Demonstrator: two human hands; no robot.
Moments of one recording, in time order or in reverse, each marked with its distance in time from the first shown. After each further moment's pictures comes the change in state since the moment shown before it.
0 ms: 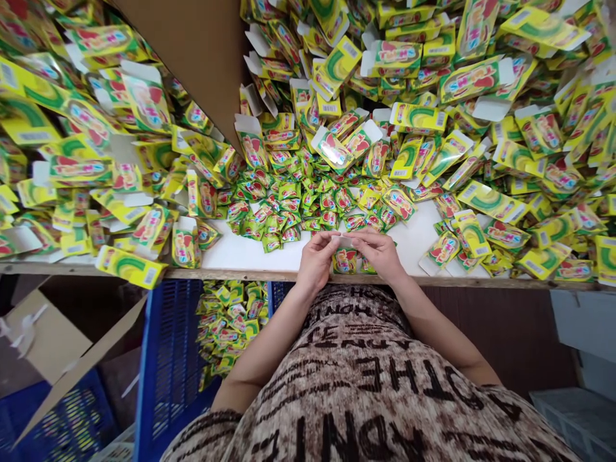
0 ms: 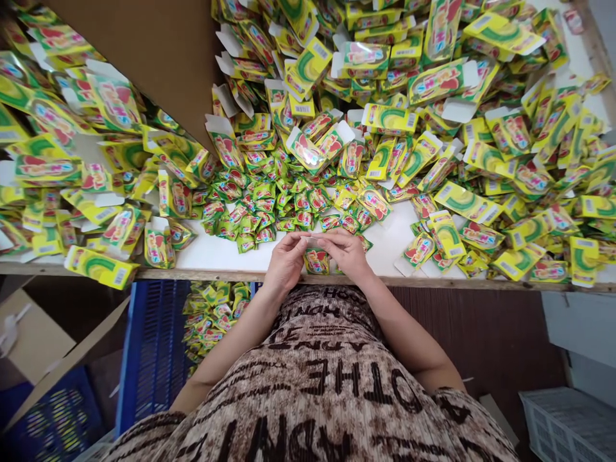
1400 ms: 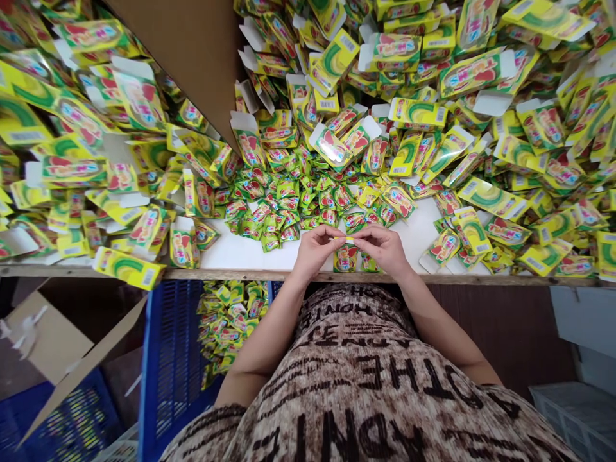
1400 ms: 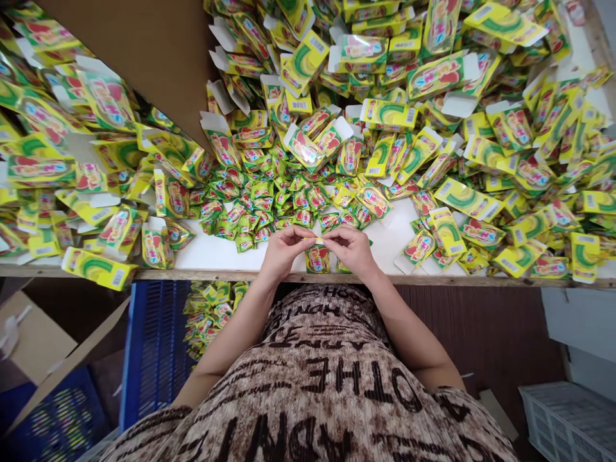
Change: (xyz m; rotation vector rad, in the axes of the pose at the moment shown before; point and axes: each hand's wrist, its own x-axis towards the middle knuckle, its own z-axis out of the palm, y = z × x) left_hand 0.019 0.013 -0.009 0.345 -0.221 0.130; right_hand 0.003 -0.002 -0.014 -0.226 0.027 -0.118
